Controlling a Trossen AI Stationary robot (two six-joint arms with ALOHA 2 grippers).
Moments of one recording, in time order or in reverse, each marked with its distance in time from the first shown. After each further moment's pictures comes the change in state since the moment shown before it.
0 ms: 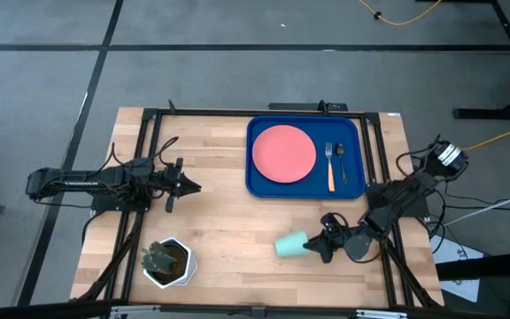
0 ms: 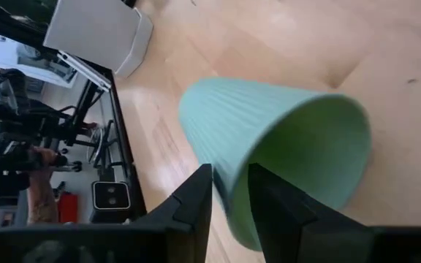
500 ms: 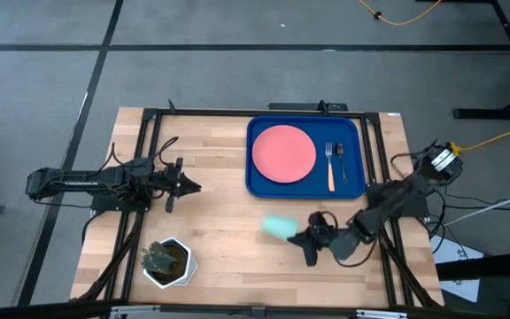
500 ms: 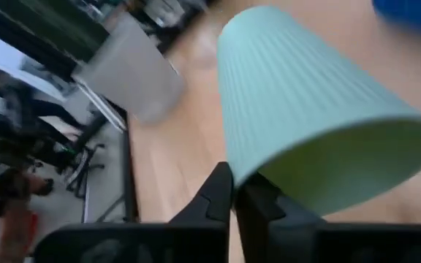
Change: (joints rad) left arm 0.000 0.000 0.000 0.001 -0.003 0.008; right arm -0.094 0.073 0.184 -0.007 0.087 -0.305
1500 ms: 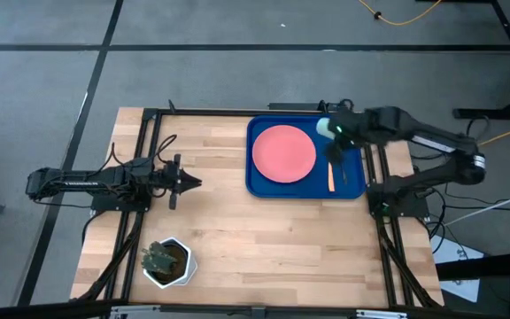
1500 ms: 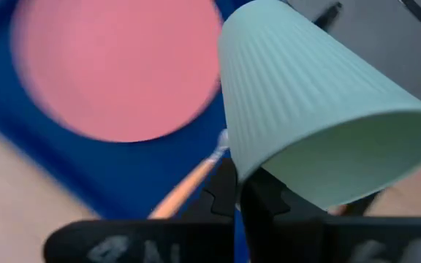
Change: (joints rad) left arm 0.000 0.000 0.000 0.005 -0.113 0.018; right arm -1.010 -0.300 0.738 -1.777 -0.323 -0.715
